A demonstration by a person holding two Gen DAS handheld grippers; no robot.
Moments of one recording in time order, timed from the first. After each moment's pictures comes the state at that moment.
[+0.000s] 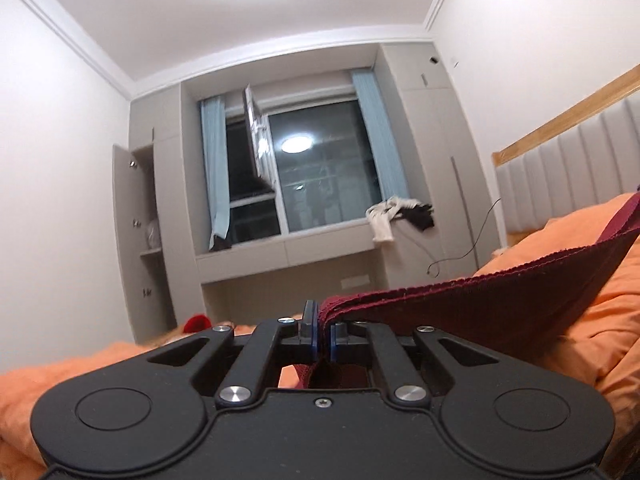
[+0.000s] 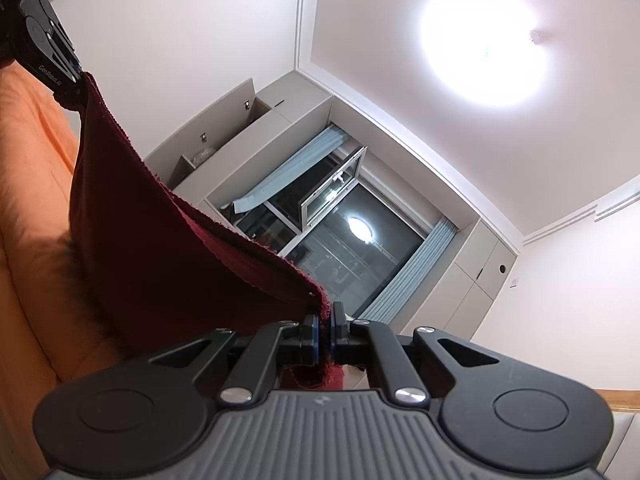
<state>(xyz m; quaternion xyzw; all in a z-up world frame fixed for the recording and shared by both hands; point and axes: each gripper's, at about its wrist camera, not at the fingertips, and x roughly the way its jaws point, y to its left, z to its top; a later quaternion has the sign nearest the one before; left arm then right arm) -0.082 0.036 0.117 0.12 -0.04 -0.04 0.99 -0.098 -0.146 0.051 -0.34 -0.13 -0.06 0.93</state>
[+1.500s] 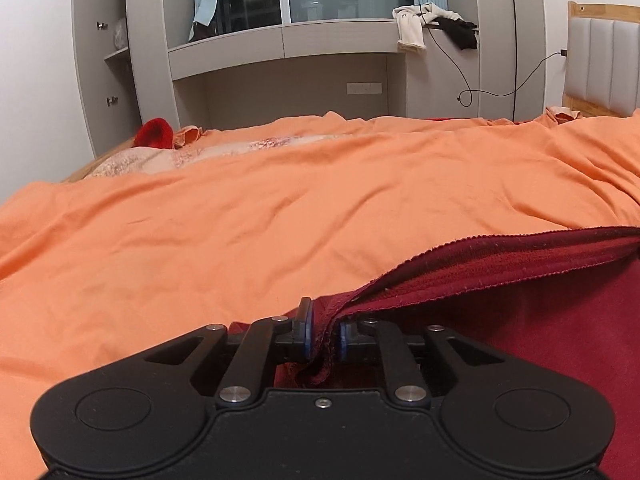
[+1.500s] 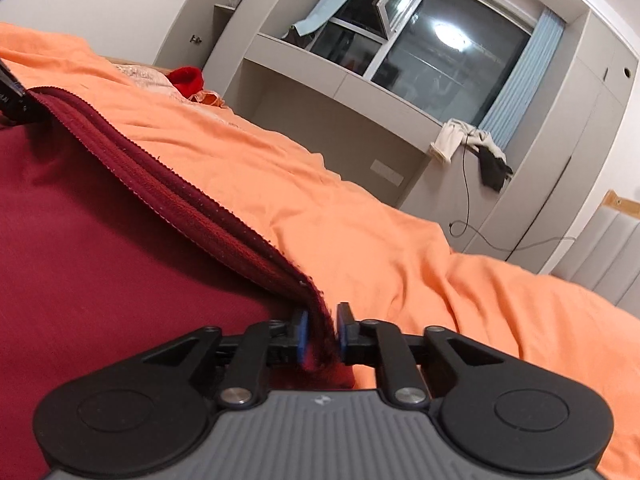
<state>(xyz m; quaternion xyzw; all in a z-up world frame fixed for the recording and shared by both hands) 0.356 0.043 0.032 0.05 0.29 -0.02 0.96 0.308 -0.215 0.005 -0.24 0.19 0.01 0.95</state>
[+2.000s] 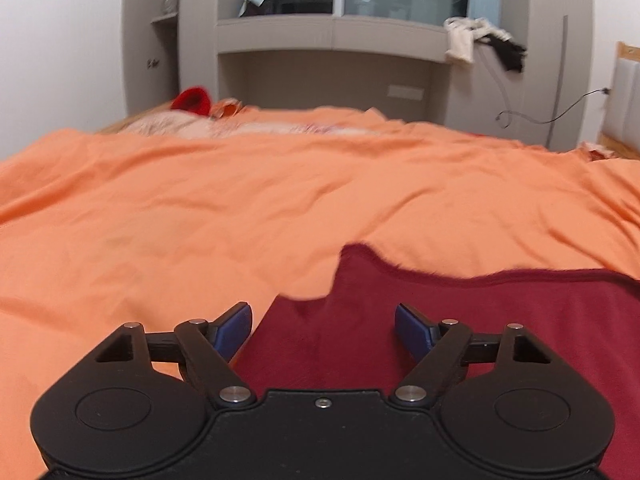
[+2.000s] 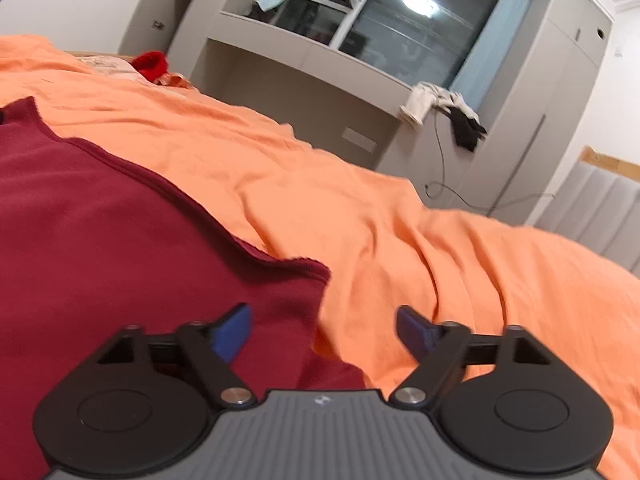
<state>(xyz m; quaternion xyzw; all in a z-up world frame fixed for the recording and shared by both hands) 0.355 0.071 0.022 -0.02 0.30 0.04 0.95 0.320 -0.236 0.003 -0.20 0.22 -0.04 0.95</state>
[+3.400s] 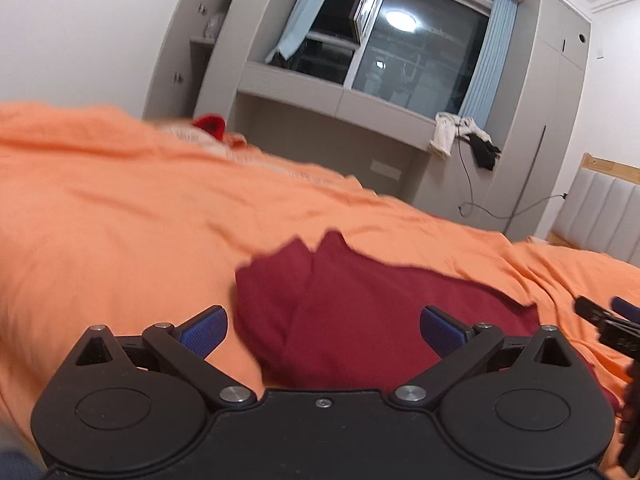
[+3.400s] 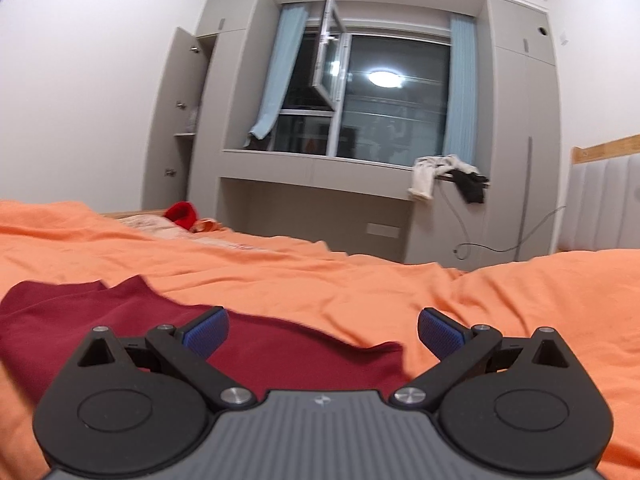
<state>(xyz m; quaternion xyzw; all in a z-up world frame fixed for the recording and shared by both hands) 0.135 0.090 0.039 -0.15 0.19 0.00 0.97 0.188 -0.200 0.063 -0.05 0.06 0.04 1.00</state>
